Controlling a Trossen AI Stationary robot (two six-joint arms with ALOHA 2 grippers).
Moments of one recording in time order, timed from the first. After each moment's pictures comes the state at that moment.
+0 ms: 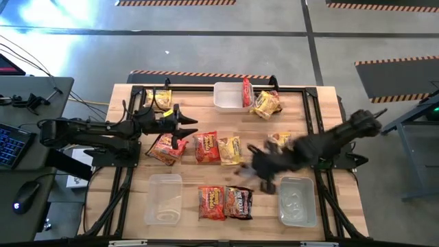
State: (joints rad) left arm 0.27 1.00 0.32 0.65 0.20 -0.09; right arm 0.47 1.49 1.45 -1.06 0.18 0.61
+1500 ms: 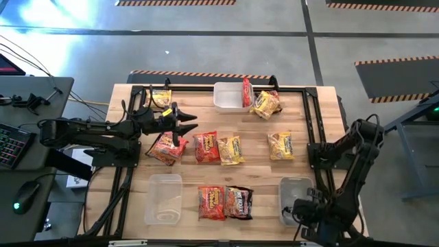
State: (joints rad) left arm 0.27 1.00 0.32 0.69 0.10 -0.15; right arm 1.16 1.59 1.16 -0.98 0.22 1.46
